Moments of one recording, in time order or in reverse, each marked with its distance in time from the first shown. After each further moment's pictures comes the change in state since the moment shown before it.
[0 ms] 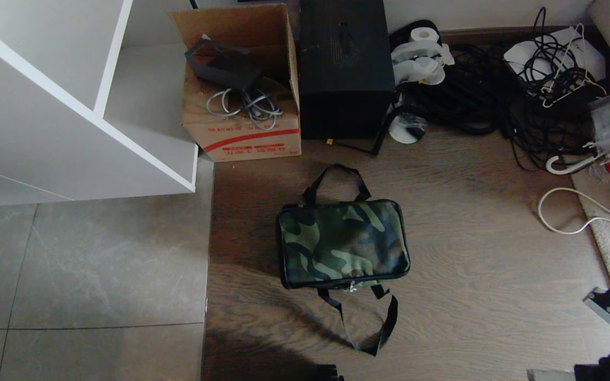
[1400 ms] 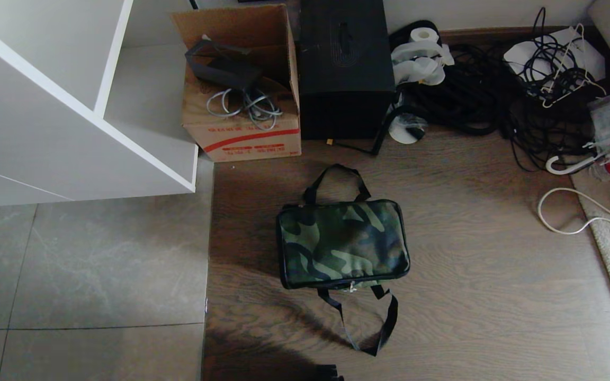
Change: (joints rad) left arm 0.000 0.000 0.000 0.000 0.000 0.000; right arm 0.024 -0.575 -0.443 0.665 -0.181 0.096
